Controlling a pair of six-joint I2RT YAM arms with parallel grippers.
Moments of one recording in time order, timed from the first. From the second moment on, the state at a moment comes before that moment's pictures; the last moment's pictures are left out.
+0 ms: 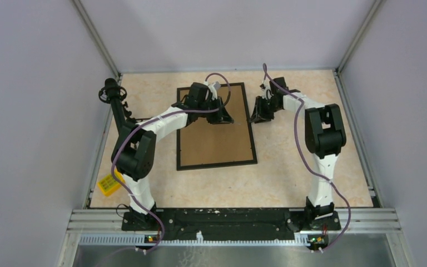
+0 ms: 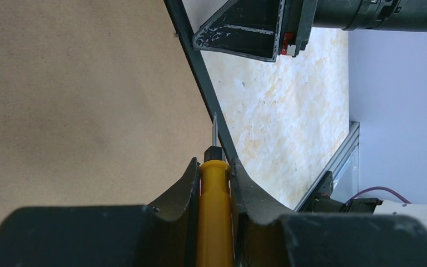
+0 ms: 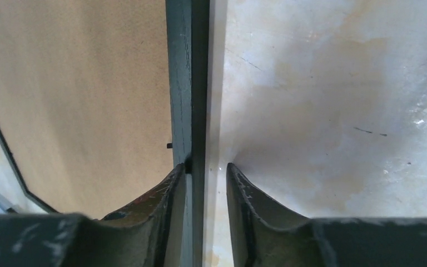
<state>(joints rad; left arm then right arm) -0.48 1.86 1.32 -0.13 0.53 -0.63 0.23 2.13 1.52 -0.47 -0.46 0.29</state>
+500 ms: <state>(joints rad) -0.48 1.86 1.31 -0.12 0.54 -0.64 0.36 2.16 1.66 -0.60 -0.20 0.21</state>
